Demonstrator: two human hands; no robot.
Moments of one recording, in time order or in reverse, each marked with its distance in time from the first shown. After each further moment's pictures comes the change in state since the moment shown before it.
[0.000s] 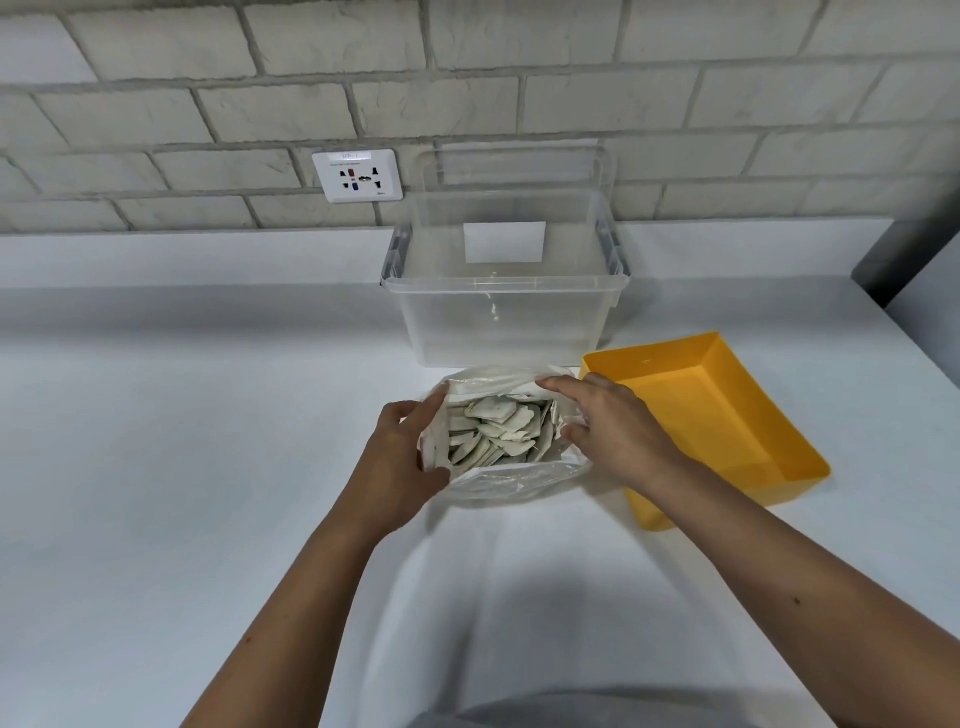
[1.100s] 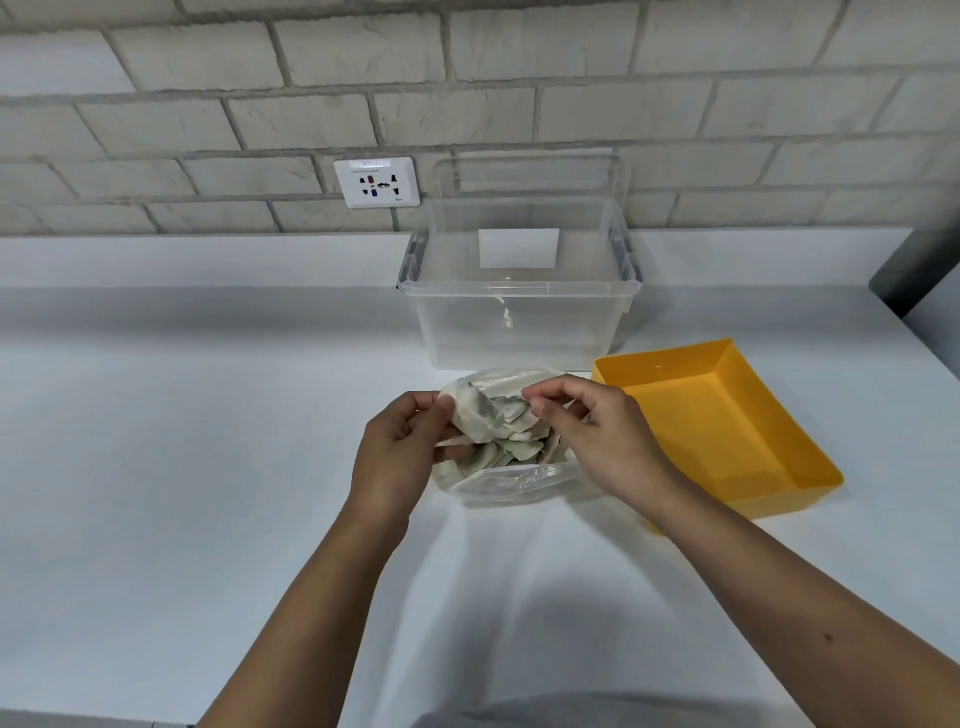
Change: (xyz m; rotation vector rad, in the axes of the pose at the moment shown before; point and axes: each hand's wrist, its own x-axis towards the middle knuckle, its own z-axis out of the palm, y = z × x) left_hand -0.019 0.047 -0.007 -0.778 0.235 -0.254; right_hand -0.018 -0.041 -0.005 0.643 0.136 -0.011
